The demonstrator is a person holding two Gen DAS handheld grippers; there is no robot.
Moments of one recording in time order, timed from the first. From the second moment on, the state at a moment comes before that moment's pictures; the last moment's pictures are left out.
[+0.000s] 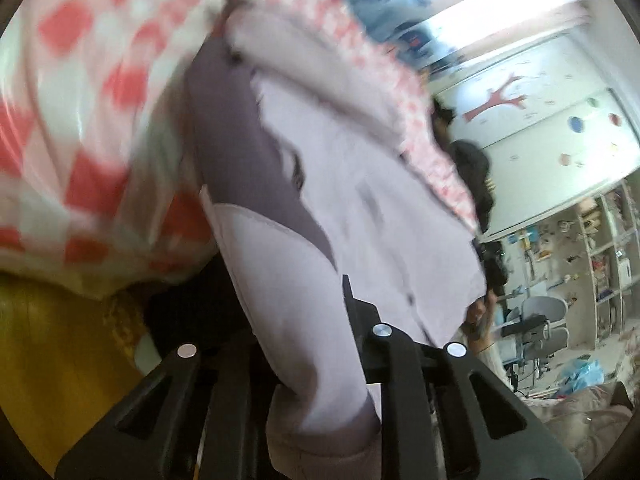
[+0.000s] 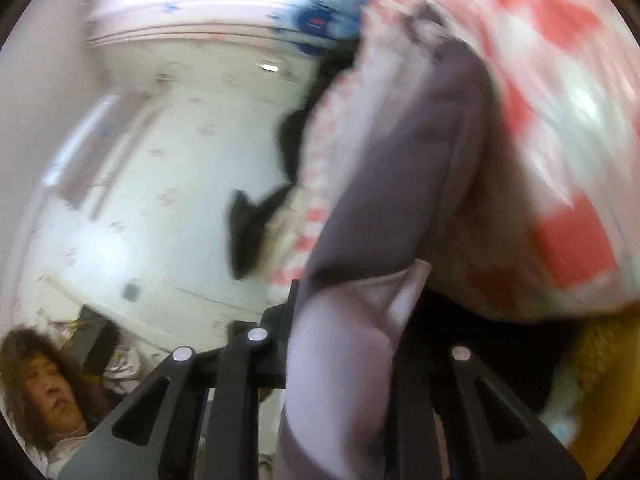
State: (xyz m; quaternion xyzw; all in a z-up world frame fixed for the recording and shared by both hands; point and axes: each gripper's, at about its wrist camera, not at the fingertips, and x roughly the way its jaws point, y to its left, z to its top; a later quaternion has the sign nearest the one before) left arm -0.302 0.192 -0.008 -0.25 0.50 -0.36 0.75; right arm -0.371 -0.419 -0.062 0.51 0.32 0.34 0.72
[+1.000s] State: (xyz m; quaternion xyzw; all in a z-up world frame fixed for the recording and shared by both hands) left arm -0.173 0.225 0.076 -0.43 0.33 -0.37 0.76; right arm -0.248 -0.439 0.030 0.56 0.18 0.41 0.70
